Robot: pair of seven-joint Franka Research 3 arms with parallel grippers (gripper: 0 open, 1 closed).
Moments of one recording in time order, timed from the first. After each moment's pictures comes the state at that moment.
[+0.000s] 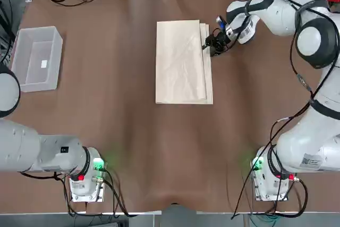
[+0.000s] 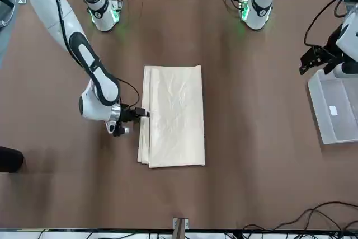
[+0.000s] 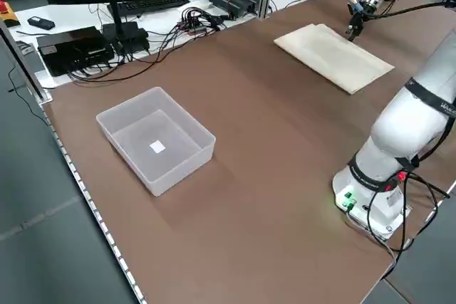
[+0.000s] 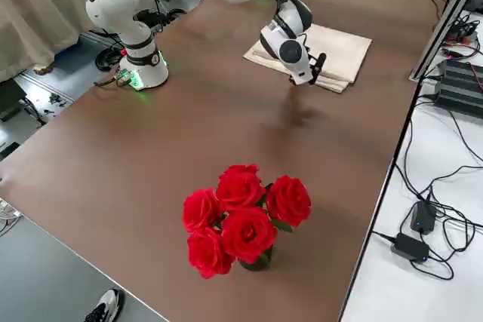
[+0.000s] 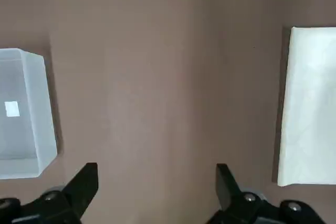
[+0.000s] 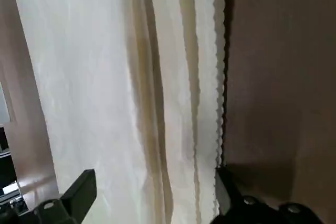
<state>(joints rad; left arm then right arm) 0.01 -0.05 -0.07 -1.66 -0.03 1.65 -0.06 -0.07 0.67 0.42 -1.96 0.89 2.48 -0.49</state>
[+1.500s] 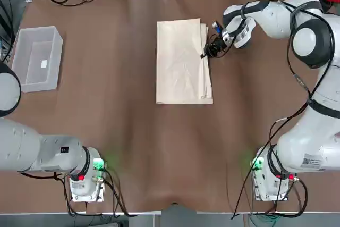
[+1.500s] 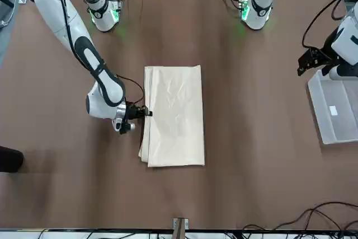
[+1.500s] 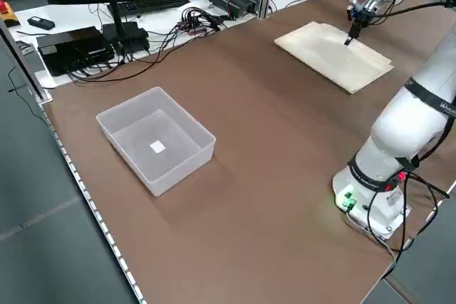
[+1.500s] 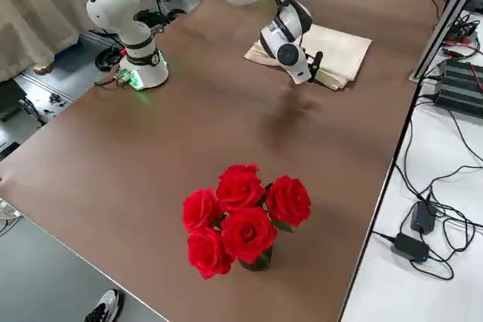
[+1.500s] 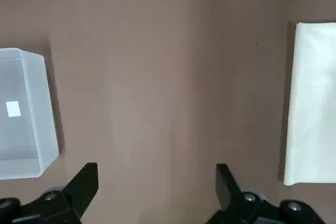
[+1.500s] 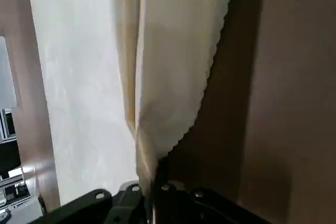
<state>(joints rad) 0.01 -0.04 -0.07 -1.66 -0.03 1.65 -0.06 -0.05 0.69 0.42 -1.97 0.98 2.49 -0.65</state>
